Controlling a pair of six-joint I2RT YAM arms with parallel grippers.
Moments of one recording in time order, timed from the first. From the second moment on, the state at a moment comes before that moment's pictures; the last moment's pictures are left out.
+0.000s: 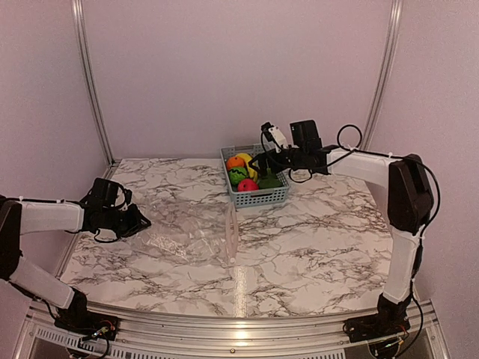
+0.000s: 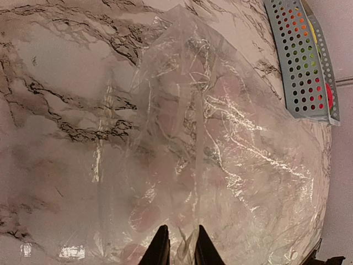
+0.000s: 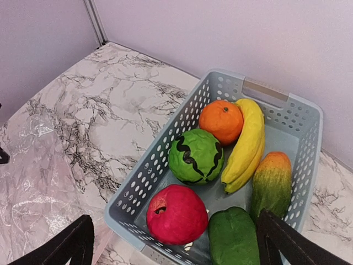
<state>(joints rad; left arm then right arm) -0.24 1.38 0.61 -0.08 0.32 -0.65 0.49 2.01 1.60 -0.10 -0.31 -0.02</state>
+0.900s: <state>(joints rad) -0.23 1.25 0.87 -0.23 0.16 -0.51 0.48 1.36 0.85 0.07 -0.37 0.13</state>
